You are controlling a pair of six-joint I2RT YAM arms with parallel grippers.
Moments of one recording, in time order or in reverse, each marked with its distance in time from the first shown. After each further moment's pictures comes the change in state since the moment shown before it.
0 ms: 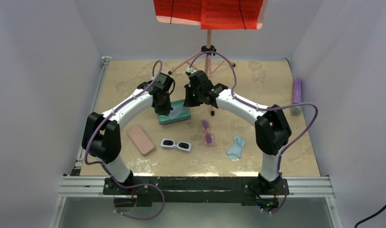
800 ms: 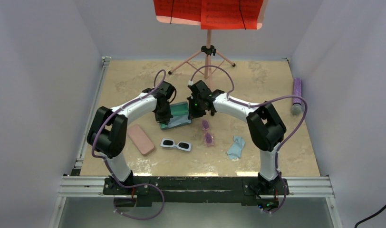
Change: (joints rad) left arm 0.001 0.084 -0.099 0.045 0.030 -0.028; right arm -0.017 0.090 -0.088 -0.039 -0.088 0.014
